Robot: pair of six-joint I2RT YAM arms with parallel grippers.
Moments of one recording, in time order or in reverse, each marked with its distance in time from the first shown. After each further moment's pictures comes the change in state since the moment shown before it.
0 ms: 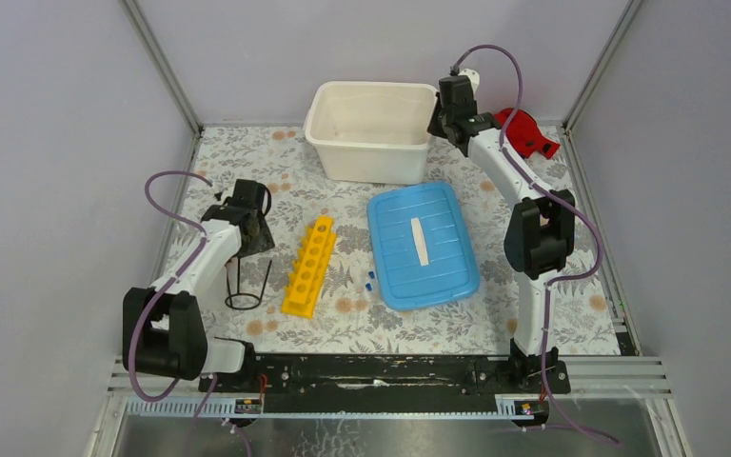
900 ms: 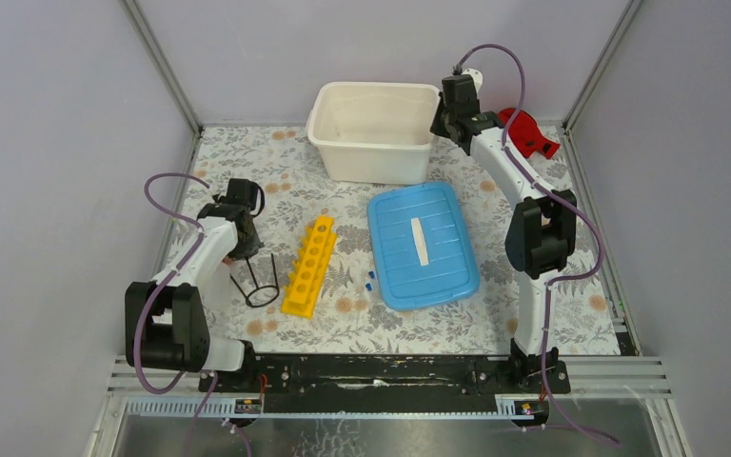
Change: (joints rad) left arm 0.060 0.042 0.001 0.011 0.086 0.041; right arm -0.013 0.000 0.011 -0.021 -0.008 -0.003
